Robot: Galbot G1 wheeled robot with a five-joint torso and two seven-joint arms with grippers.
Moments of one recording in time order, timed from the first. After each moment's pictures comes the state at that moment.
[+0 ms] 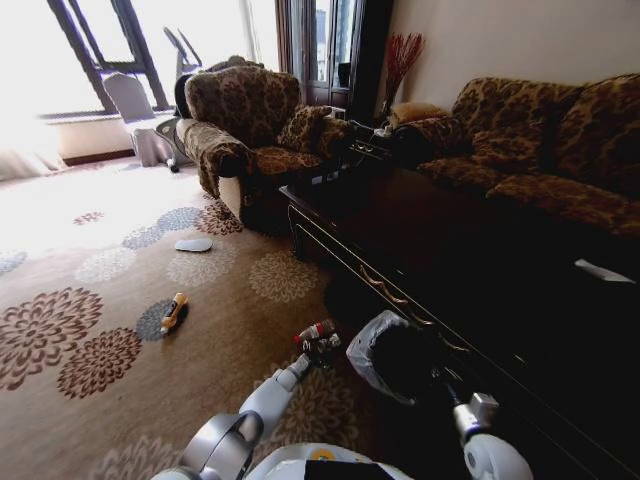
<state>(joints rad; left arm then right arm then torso) 0.67 -1.60 -0.07 -0.30 0.24 -0.42 0.14 -1.68 1.29 0.71 1.85 0.39 -0.10 -0.06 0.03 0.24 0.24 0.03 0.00</state>
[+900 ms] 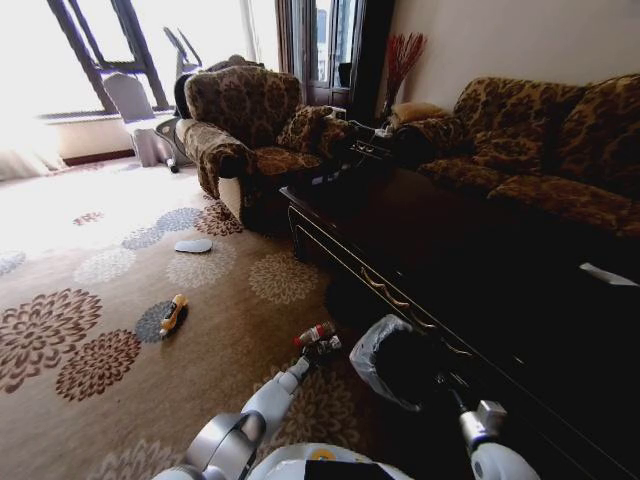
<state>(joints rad) 0.67 -1.61 -0.08 -0.26 0.19 -0.38 0.10 -1.71 1.29 0.74 1.86 0.40 -0.08 -0.06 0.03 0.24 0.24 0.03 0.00</state>
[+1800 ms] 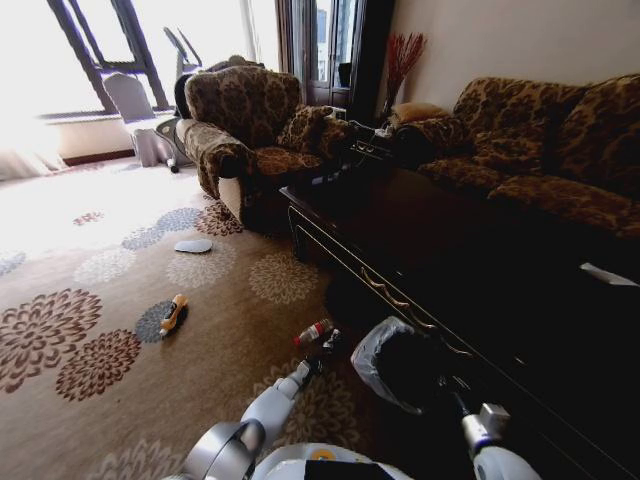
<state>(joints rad) 0.73 -1.61 -0.08 -0.35 0.10 -0.40 0.14 -1.72 1.29 0.74 1.85 0.40 -0.07 -0.07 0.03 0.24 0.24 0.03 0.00</state>
